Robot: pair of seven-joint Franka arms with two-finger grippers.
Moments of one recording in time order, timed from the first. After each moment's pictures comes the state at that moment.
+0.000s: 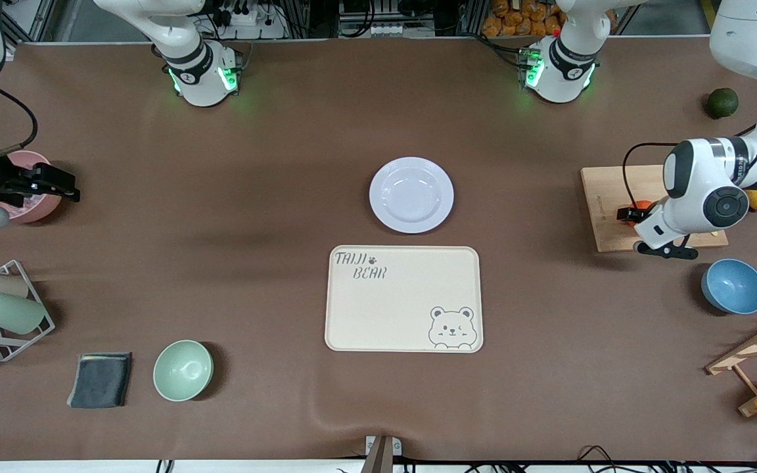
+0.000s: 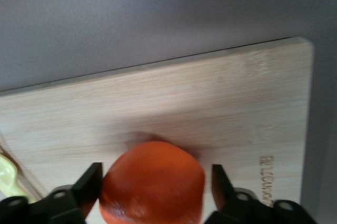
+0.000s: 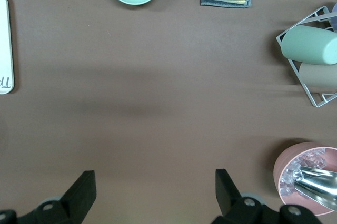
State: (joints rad) left arm 0.20 0.37 0.00 -2.21 0.29 2.28 0.13; right arm -0.04 0.10 0.02 -1.53 0.00 1.53 -0.12
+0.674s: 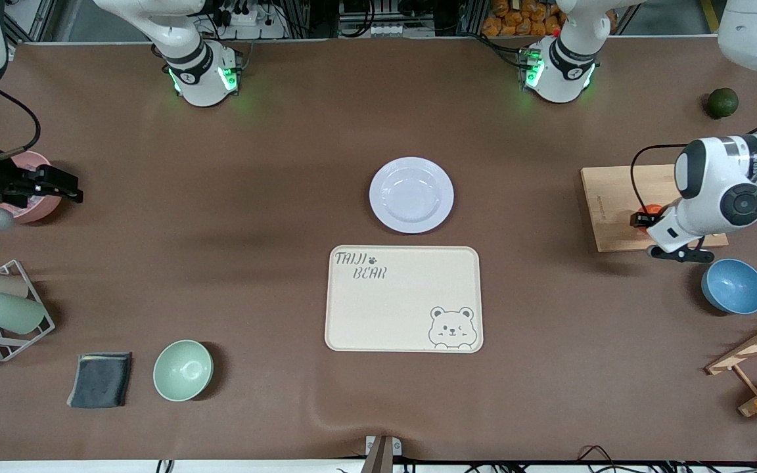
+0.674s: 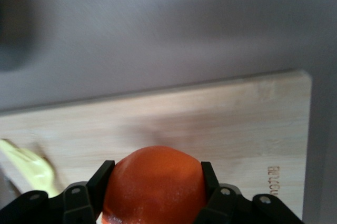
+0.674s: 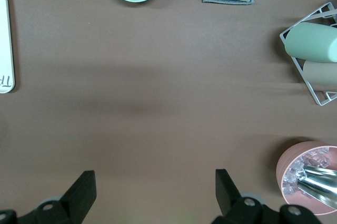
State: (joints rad) left arm 0.21 0.32 -0.01 -2.16 0.29 2.28 0.13; right arm -0.04 0.11 0.02 -1.53 0.00 1.53 -0.11
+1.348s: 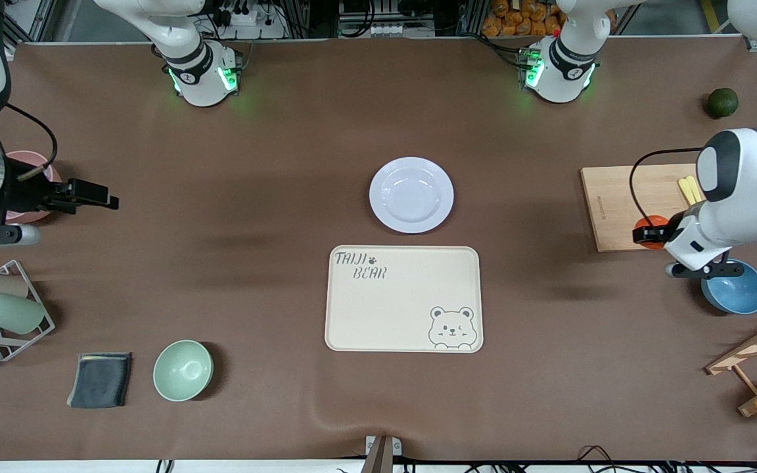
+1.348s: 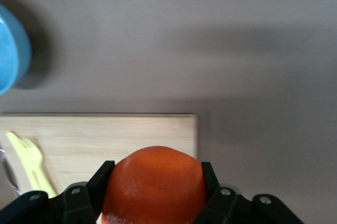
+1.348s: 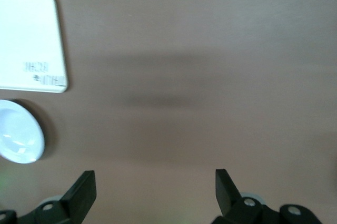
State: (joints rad) left arm 0.21 0.28 -0.17 -1.91 0.13 1.99 -0.05; right arm -0.08 0.14 0.01 -1.63 0.25 1.58 -0.08
